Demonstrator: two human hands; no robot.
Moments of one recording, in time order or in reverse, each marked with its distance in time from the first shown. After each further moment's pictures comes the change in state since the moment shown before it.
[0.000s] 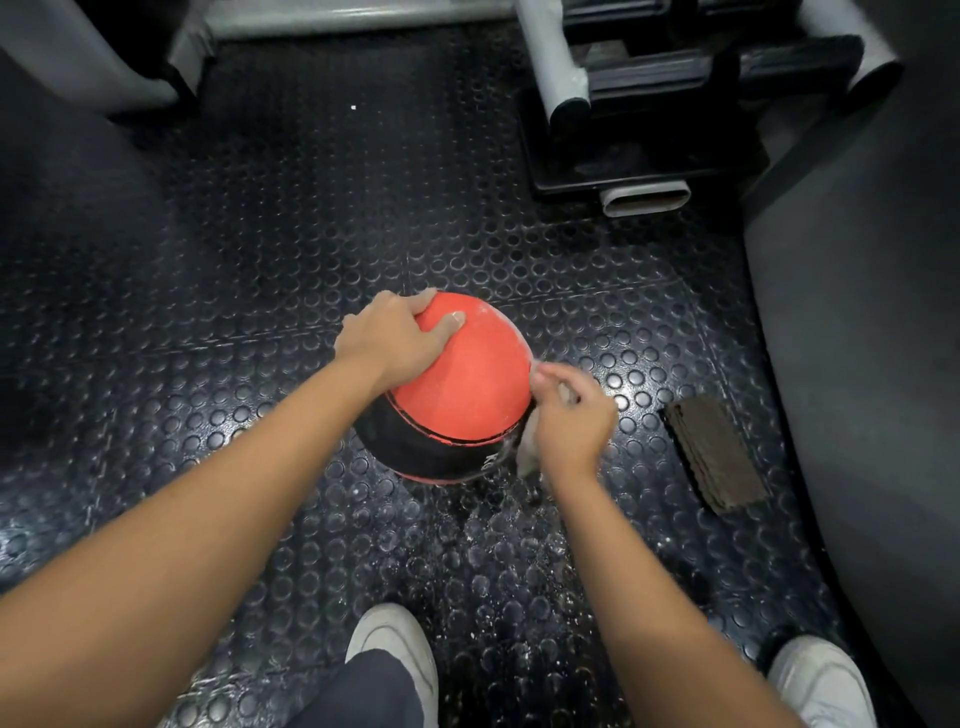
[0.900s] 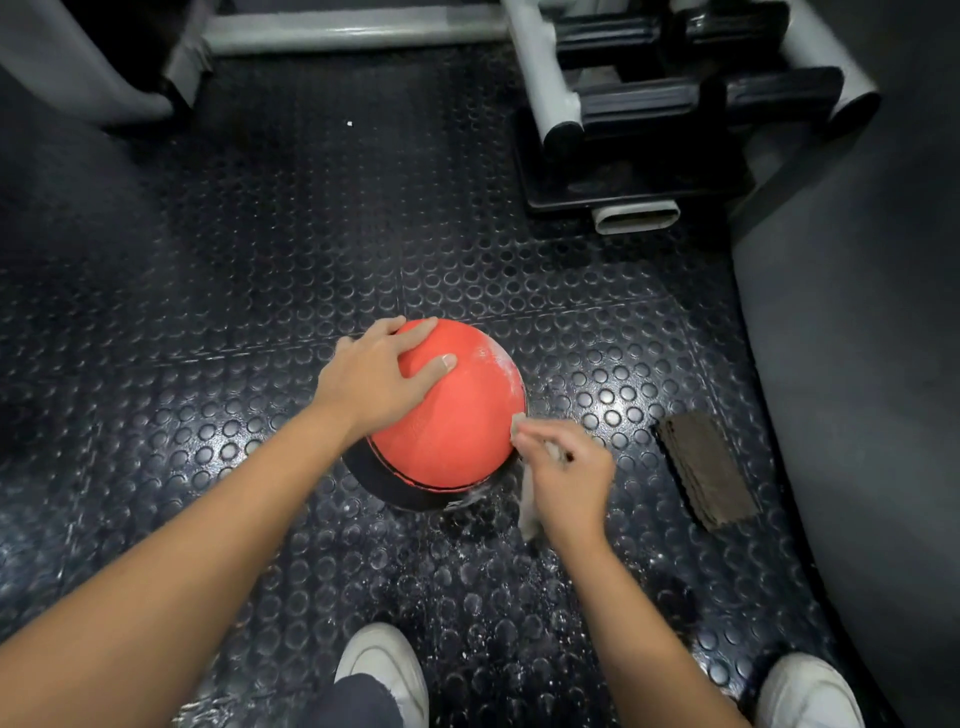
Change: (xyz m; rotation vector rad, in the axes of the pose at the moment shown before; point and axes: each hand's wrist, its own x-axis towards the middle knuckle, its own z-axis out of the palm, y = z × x) left_hand -0.029 -0.008 -0.001 -0.011 -0.007 0.076; right_hand -0.031 -0.001 -0.030 -0.059 -0.200 -0.032
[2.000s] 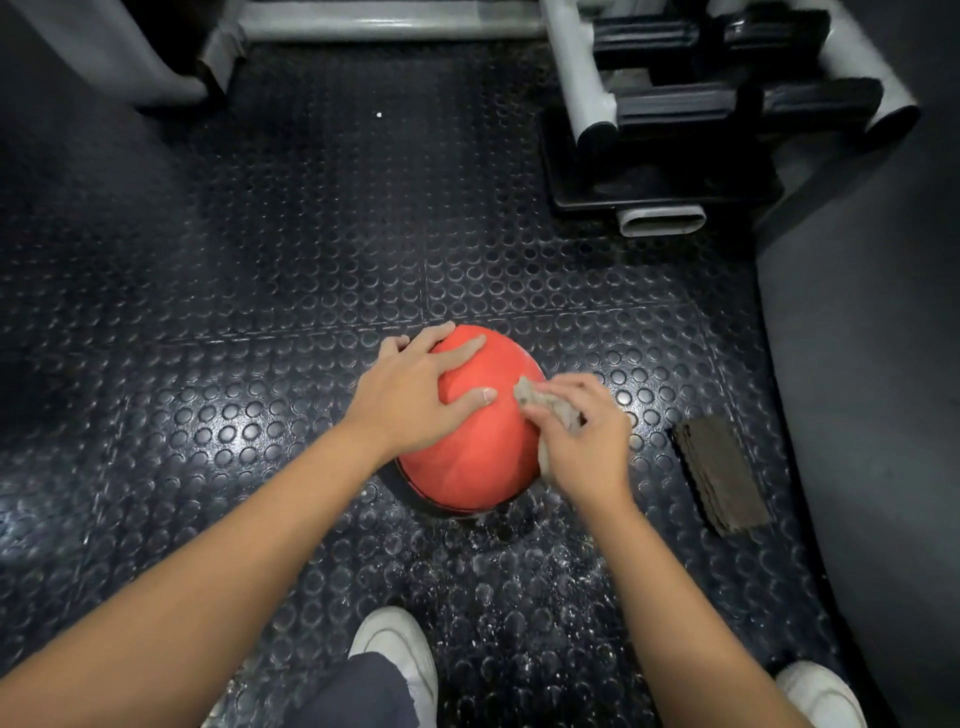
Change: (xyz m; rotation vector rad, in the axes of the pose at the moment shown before) left_hand -0.024 -0.004 0.011 0.066 -0.011 0.148; right_hand 0.017 -0.027 0.003 -0.209 -0.104 -0.269
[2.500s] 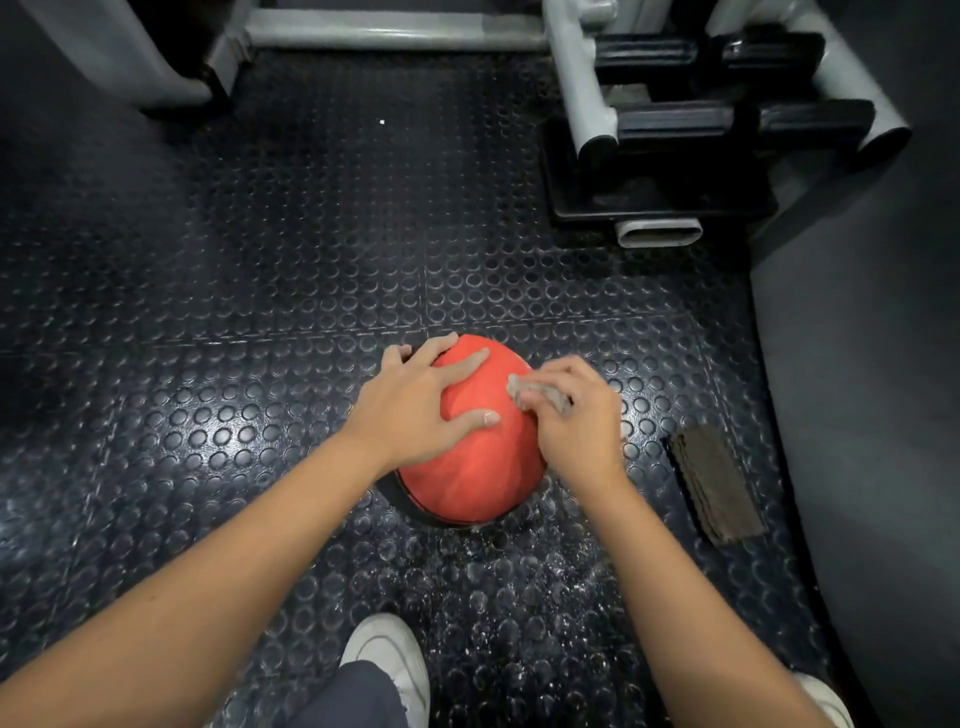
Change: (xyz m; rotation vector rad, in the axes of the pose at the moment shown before) left_hand -0.005 -0.001 0.001 0.037 -0.025 0.045; right_hand 0.022 -0.006 0.003 -0.083 -0.059 -0.141
